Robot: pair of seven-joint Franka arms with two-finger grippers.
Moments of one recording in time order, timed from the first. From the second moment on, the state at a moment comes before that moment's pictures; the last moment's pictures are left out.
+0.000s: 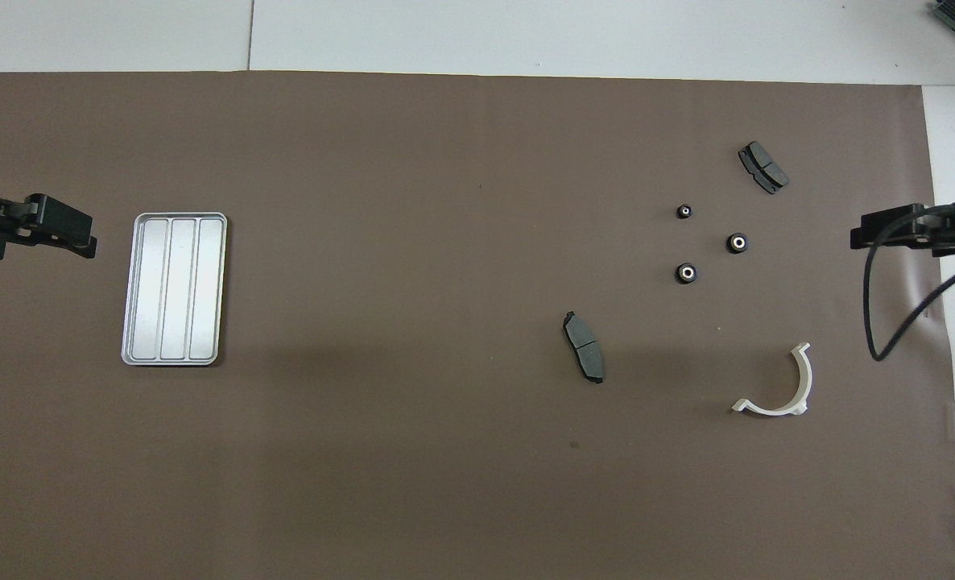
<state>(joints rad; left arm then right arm) -0.06 0.11 0.03 -1.47 -0.01 1.50 0.02 0.07 -0.03 -0.17 -1.71 0.05 1.74 -0.01</state>
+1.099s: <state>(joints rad) -0.06 0.11 0.04 -1.50 -0.01 1.64 0.02 0.01 -0.11 -0.09 -1.70 -0.01 1.61 0.00</state>
